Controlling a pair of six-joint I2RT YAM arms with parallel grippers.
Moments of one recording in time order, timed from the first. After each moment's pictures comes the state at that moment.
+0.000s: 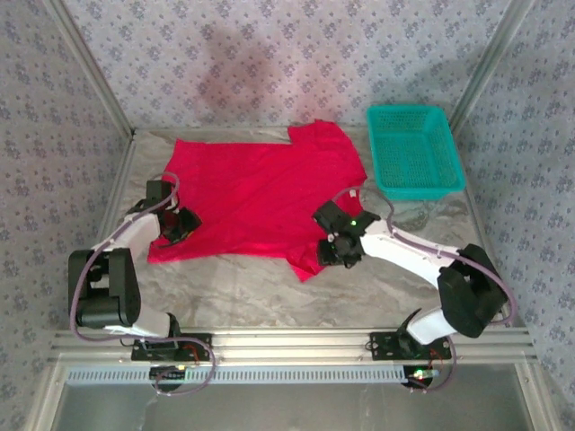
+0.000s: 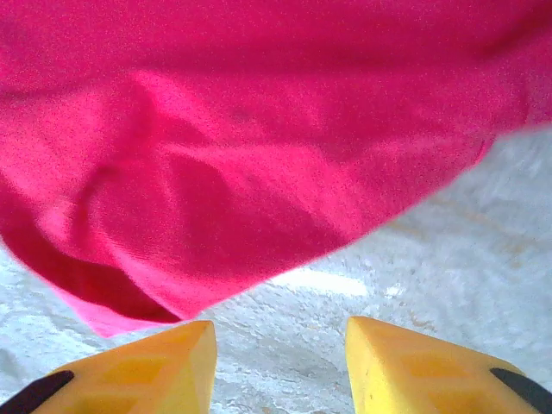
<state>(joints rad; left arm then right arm) 0.02 1.46 0.82 -0.47 0.23 -0.65 0.73 1.46 0.91 -0.77 0.00 0.61</state>
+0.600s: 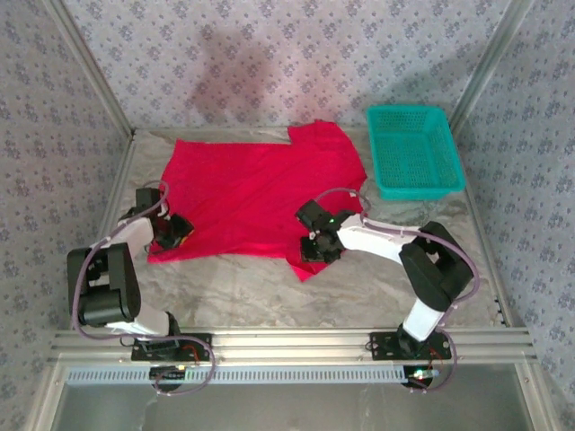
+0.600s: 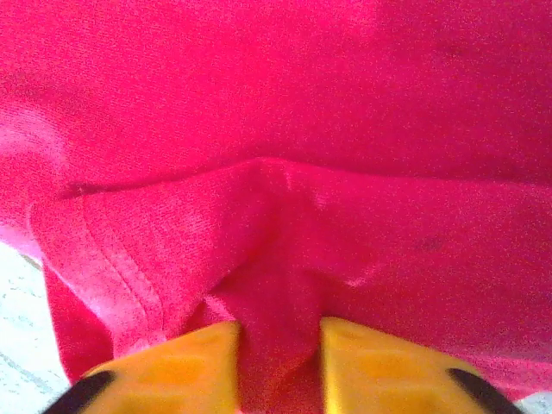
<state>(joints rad) 0.13 1.49 0.76 -0.42 0.29 -0.67 0.76 1.69 1.02 -0.62 -0.06 0.64</state>
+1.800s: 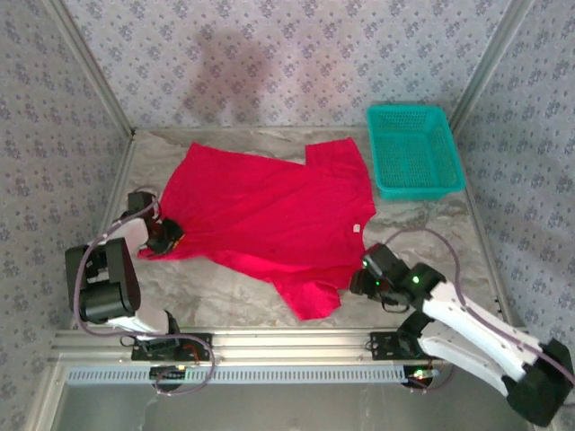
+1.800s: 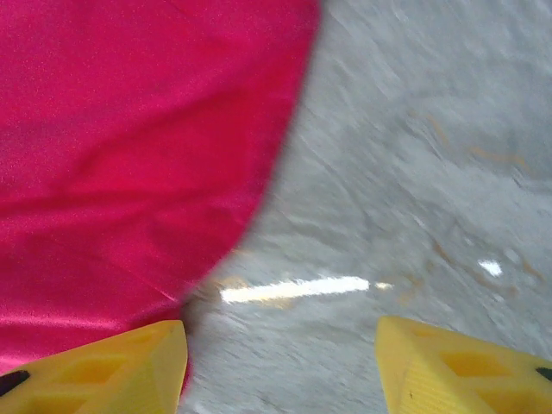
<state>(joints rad) 0.18 1.49 0.76 -0.46 0.22 -0.67 0.71 0.86 0.56 -0.89 0.06 0.92</state>
